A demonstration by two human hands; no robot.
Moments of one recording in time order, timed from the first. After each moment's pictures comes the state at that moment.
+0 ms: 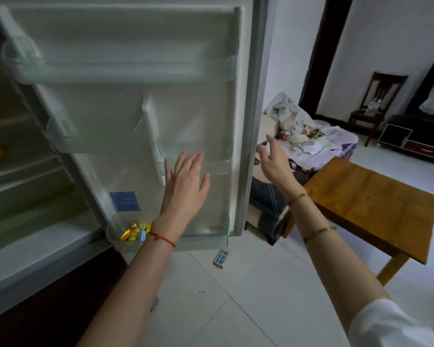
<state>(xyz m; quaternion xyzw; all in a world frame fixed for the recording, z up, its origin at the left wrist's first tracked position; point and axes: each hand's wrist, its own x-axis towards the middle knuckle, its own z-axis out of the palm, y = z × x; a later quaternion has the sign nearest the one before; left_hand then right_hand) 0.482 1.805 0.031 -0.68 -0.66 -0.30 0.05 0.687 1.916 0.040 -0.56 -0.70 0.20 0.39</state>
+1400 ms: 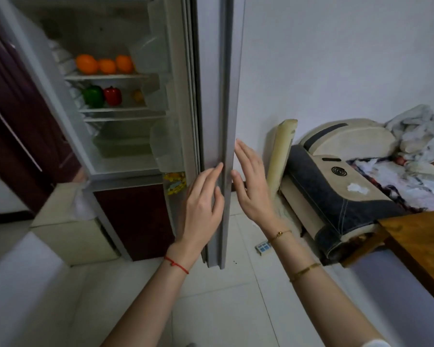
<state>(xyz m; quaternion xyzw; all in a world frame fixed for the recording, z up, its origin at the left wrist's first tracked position) 0.609 1.612 -0.005 -0.51 -0.71 -0.46 0.18 0.682 1.743 0.005 -0.09 -0.86 0.20 0.45</state>
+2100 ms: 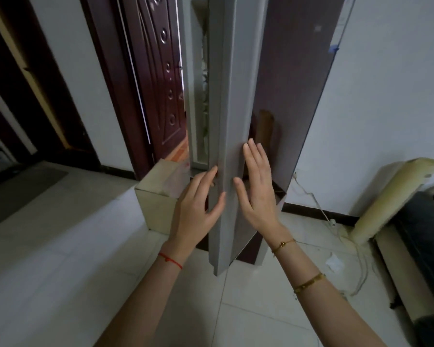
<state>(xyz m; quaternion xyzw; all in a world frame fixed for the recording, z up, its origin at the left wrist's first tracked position) 0.432 1.442 -0.022 -0.34 -0.80 -0.42 0.26 0.468 1.598 -0.001 0.07 -0.87 0.27 0.40</state>
